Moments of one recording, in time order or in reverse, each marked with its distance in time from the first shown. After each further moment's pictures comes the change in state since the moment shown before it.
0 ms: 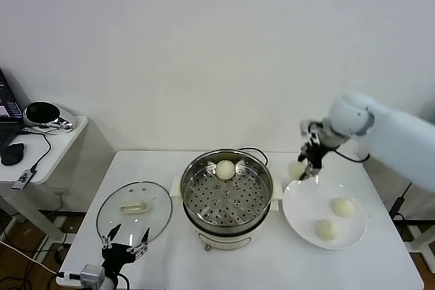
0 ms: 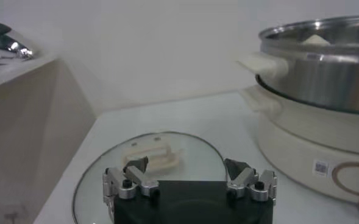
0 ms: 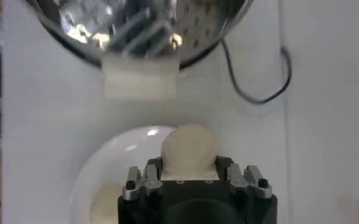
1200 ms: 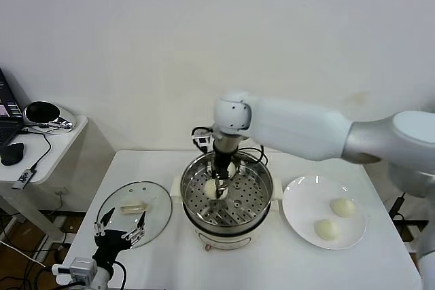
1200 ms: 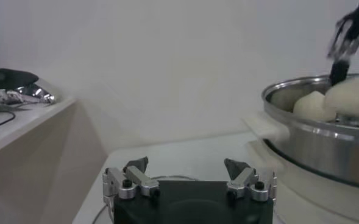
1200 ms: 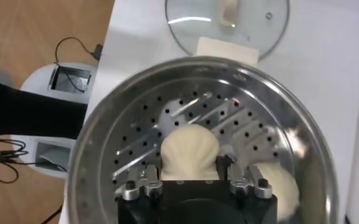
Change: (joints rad) left arm -0.011 -0.025 -0.012 -0.109 -0.009 0.017 -0.022; right arm -0.069 0.590 -0.156 -0.242 0.152 -0.114 0.063
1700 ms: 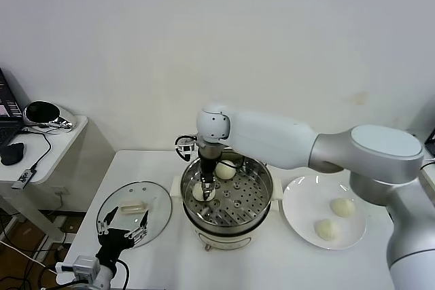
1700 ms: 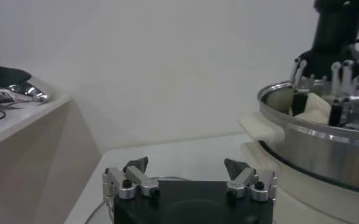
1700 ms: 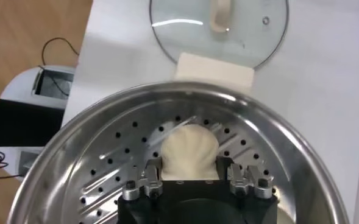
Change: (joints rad) left arm -0.015 0.000 0.011 0.012 -0.003 0.000 0.003; right arm -0.071 0.102 0.053 -0.131 -0.078 0.008 0.014
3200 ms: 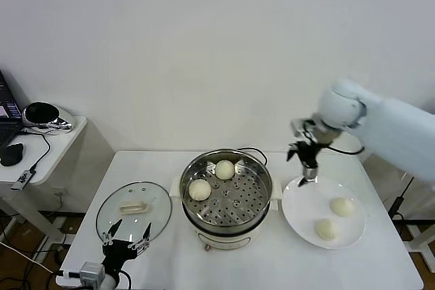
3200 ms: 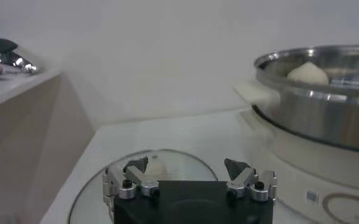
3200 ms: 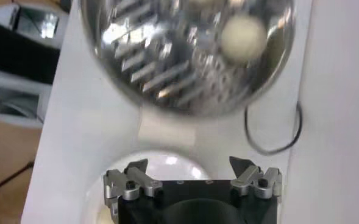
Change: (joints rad) left arm 0.031 0.002 0.013 0.065 0.018 0.009 0.010; right arm -0.093 -0.804 0.233 0.412 -0.300 0.351 -0.145
